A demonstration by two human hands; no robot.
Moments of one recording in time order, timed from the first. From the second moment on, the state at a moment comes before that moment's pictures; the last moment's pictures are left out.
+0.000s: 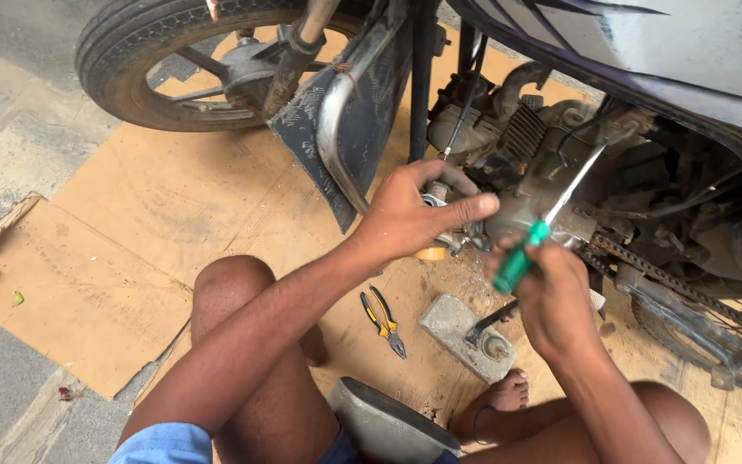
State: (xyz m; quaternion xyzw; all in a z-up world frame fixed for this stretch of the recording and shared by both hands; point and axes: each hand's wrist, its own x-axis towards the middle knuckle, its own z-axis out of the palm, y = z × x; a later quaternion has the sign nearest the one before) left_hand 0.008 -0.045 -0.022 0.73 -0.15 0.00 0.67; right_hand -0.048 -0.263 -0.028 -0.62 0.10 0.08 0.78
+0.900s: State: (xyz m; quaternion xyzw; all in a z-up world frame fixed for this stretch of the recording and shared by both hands) left_hand 0.031 -0.040 -0.006 0.41 0.15 -0.04 0.90; right_hand -0.141 -0.257 -0.033 -0.81 0.00 0.04 0.58
